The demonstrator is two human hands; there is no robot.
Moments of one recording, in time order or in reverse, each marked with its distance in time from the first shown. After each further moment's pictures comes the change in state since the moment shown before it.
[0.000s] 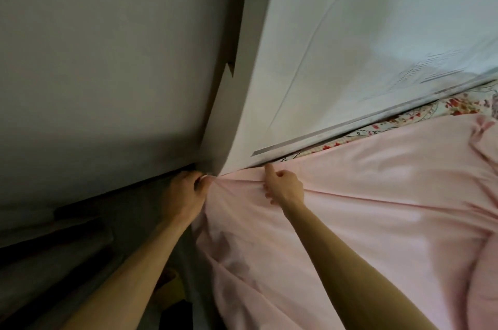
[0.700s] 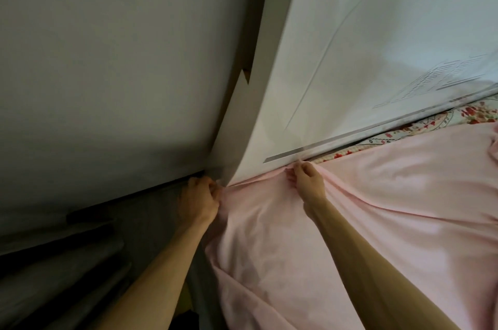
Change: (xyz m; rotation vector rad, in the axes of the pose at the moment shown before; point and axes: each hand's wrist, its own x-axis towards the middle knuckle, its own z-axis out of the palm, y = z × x) left_hand 0.004 0.017 0.002 0.102 -0.008 -0.120; right_hand 0.031 0.011 -0.017 0.533 0.001 -0.099
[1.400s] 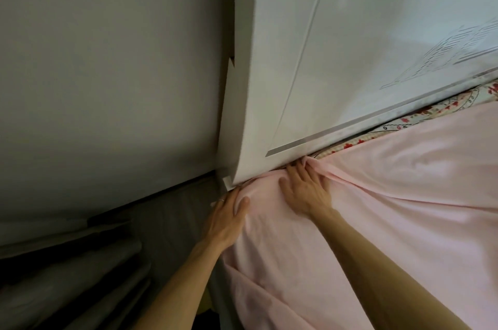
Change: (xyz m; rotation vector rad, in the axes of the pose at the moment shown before) left_hand -0.034 0.003 0.043 -0.239 -0.373 0.065; right_hand -0.005 0.027 0.003 -1.211 -0.240 -0.282
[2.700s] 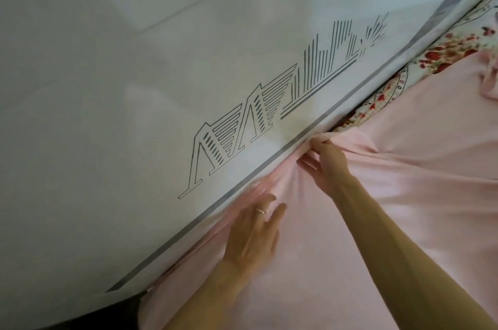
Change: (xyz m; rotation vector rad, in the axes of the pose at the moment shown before) left_hand 0.083 0.272 0.116 0.715 0.255 0.874; right_hand 0.116 0.250 -0.164 2.115 0.228 0.374
